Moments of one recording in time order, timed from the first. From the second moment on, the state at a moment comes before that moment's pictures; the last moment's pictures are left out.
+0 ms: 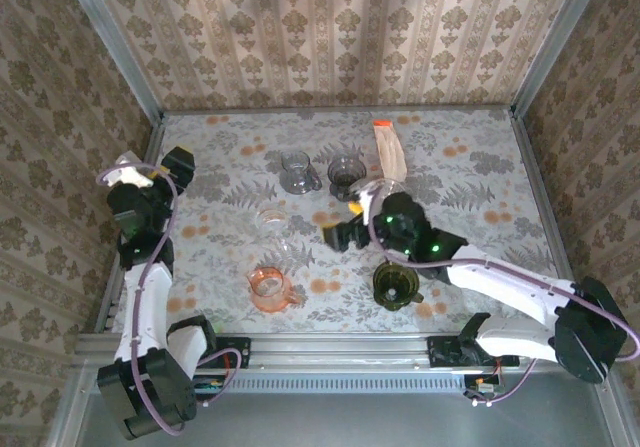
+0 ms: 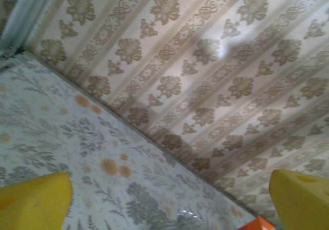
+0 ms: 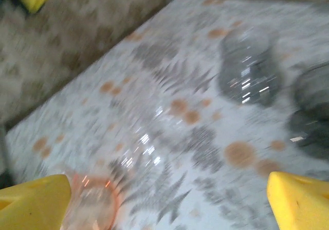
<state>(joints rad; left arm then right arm) 0.24 0.91 0.61 0.25 0.38 -0.77 0.80 1.19 0.72 0.06 -0.11 0.26</state>
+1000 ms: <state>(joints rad) 0.09 0.81 0.61 -0.01 0.39 -0.83 1.12 1.64 0.87 -0.04 -0.25 0.12</state>
